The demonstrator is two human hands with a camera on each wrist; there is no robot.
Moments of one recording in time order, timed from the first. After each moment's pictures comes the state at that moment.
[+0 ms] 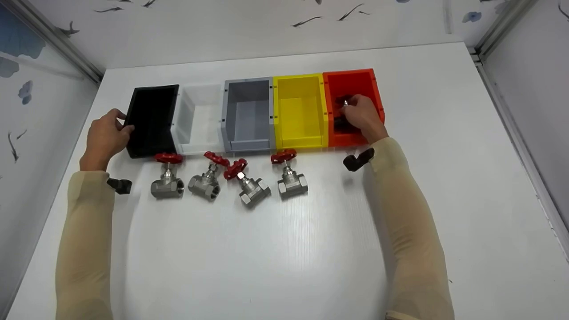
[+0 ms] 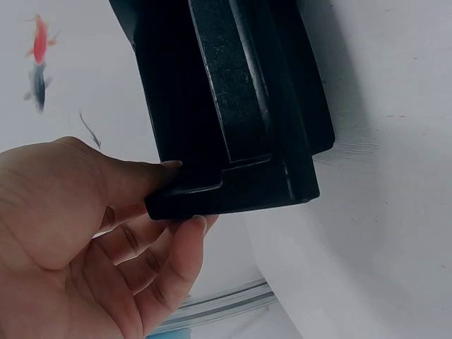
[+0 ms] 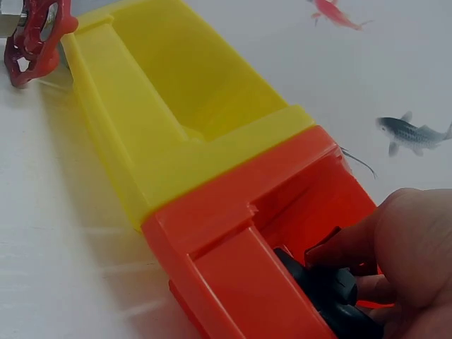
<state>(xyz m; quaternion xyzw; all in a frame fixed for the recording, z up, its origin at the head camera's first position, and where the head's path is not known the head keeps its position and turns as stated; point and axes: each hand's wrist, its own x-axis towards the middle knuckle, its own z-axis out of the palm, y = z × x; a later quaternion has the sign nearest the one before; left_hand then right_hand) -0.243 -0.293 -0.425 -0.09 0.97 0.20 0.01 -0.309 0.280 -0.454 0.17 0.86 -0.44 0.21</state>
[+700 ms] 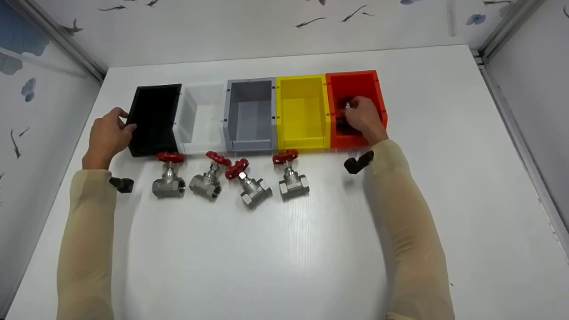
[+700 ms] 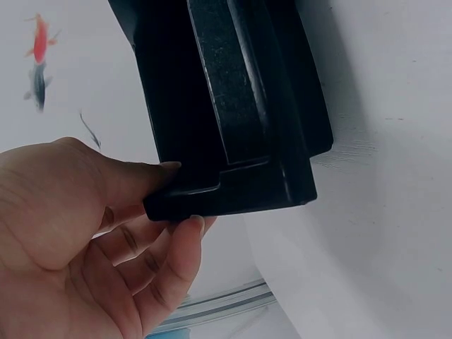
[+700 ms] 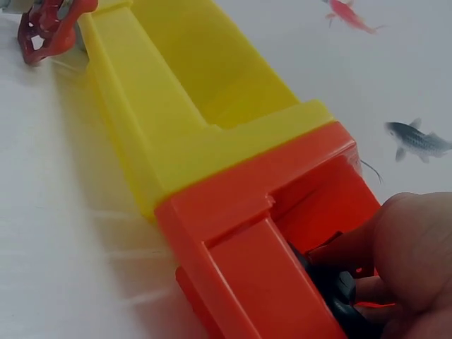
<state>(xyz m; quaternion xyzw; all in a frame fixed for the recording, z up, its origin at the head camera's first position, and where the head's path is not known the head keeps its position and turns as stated) -0.242 -0.291 -0.427 -0.09 0.98 0.20 -0.02 -0.309 0.278 -0.456 0.15 0.87 -0.42 0.20</state>
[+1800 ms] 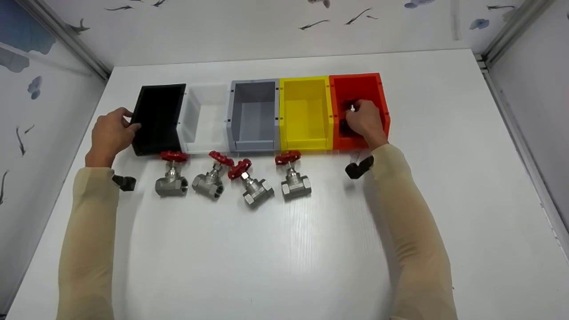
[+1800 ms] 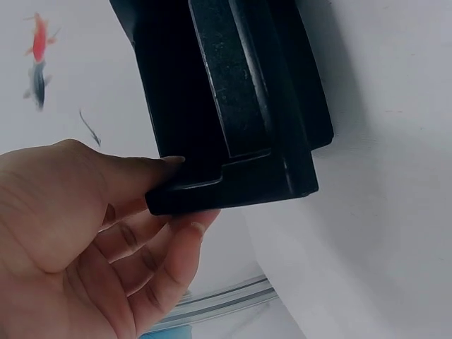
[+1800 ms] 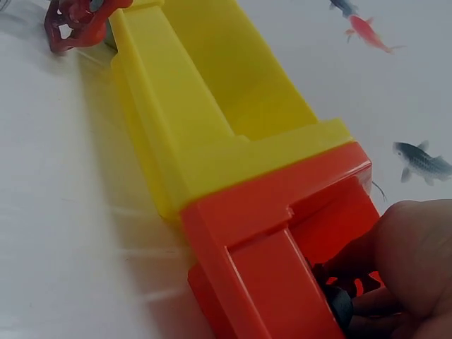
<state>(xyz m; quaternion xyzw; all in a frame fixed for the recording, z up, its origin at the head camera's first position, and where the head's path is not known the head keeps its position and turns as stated) -0.242 -0.293 -0.424 -0.09 0.98 0.18 -0.01 -0.303 0.274 -0.453 0.12 0.90 -0.39 0.17</state>
